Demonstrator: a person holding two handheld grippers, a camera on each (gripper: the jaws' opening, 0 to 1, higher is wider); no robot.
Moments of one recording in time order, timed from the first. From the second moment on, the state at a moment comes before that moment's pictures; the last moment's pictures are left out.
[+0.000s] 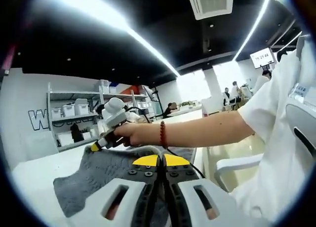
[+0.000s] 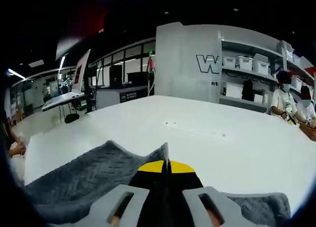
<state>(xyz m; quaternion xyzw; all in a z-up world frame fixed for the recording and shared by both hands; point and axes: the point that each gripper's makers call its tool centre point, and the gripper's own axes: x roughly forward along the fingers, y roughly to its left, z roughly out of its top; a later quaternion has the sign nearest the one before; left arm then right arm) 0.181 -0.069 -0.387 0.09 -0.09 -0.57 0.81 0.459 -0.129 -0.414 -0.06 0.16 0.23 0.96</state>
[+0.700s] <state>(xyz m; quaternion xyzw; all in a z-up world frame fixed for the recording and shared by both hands) 0.179 -0.049 -0.376 0.03 -0.09 -0.57 0.82 0.457 -0.124 -0.396 -0.02 0.14 0.23 0.96</state>
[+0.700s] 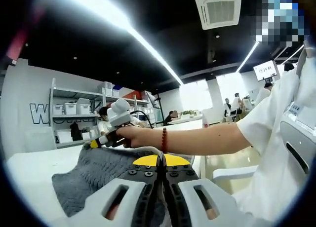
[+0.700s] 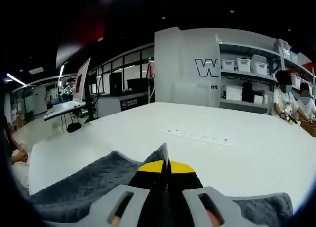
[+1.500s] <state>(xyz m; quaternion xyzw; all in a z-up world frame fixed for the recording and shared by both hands) 0.176 -0.032 -0.365 0.02 -0.11 -0.56 0.82 0.481 -0.110 -0.371 -0.01 0.12 0.24 0.96</state>
